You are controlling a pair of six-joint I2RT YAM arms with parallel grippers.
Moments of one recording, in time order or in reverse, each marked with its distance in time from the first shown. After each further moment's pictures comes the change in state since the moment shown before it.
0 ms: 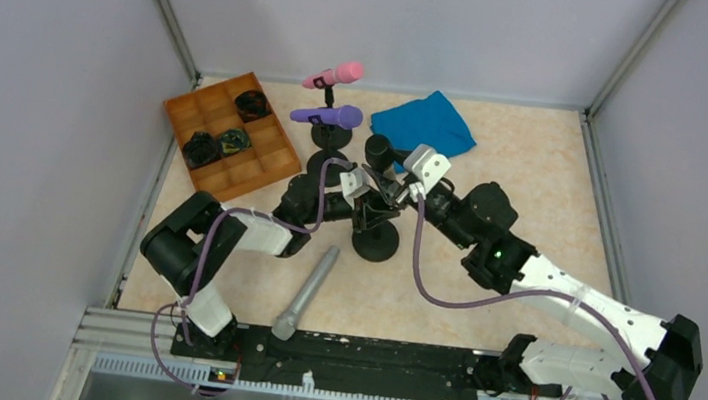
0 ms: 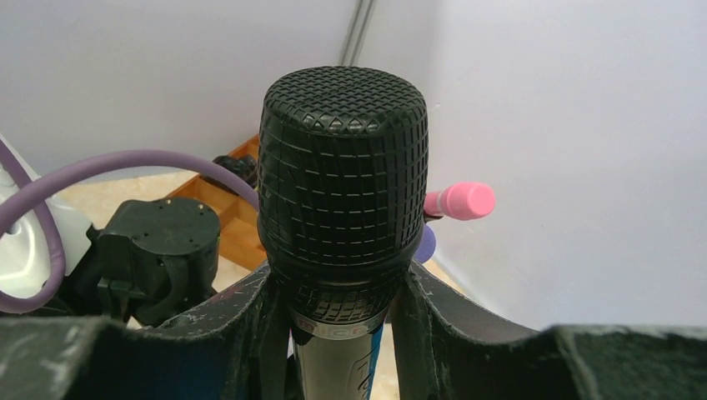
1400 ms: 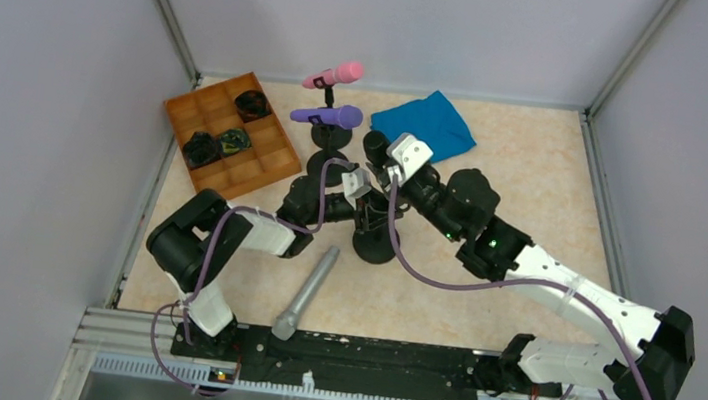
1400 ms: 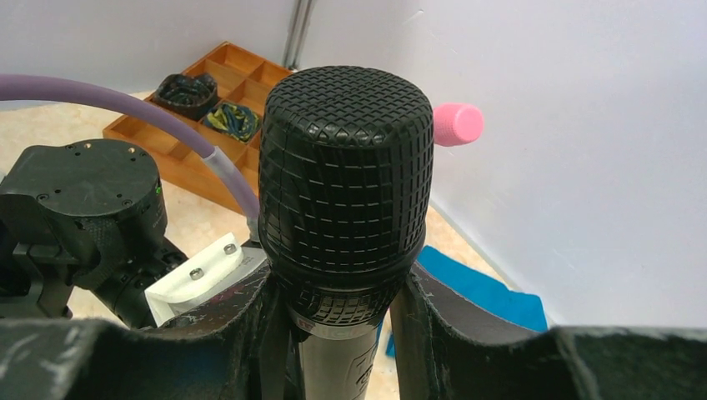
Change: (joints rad) left arm -0.010 0.032 0.006 0.057 0.010 -0.043; right arm -0.015 0.073 0.085 -0.229 0.130 -0.031
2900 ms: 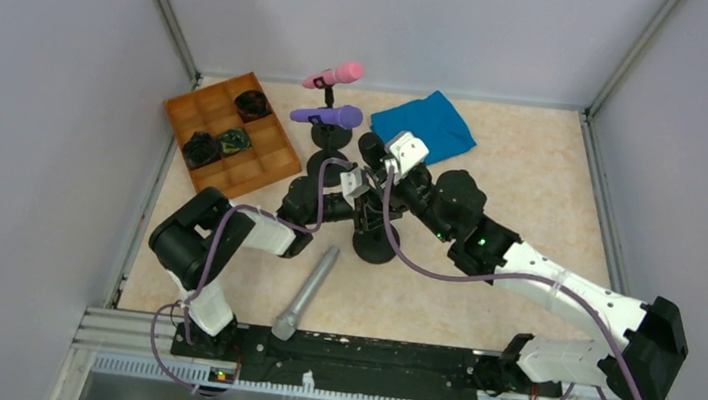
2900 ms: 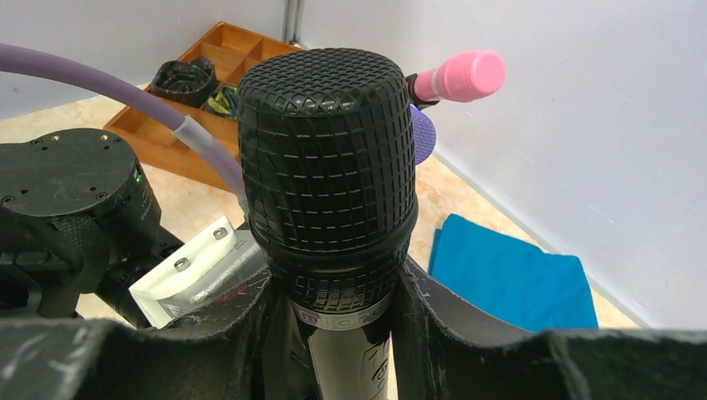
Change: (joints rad) left arm 0.005 0.017 -0.003 0.038 0.016 -0.024; right arm -0.001 0.060 -0.039 0.021 0.047 0.123
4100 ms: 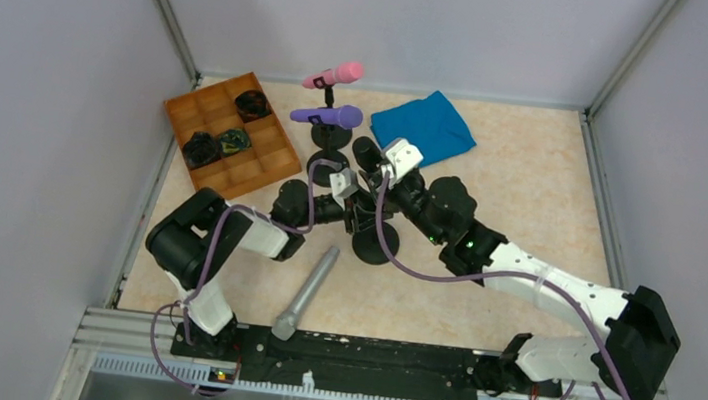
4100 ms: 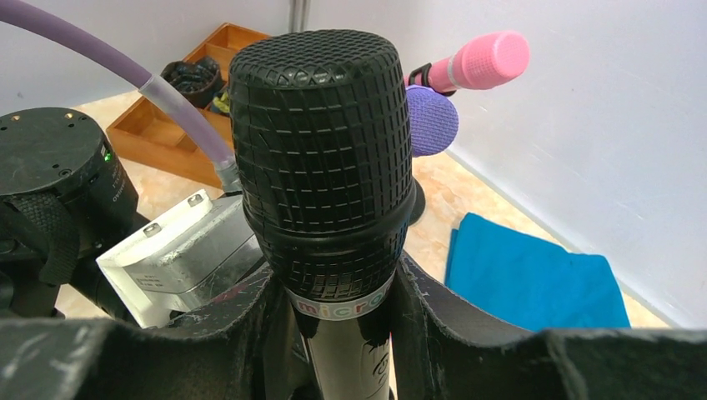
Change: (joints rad) left arm 0.051 -0.005 -0.060 0.056 0.021 -0.030; right arm -0.003 0.050 -0.080 0.142 -0.005 0.027
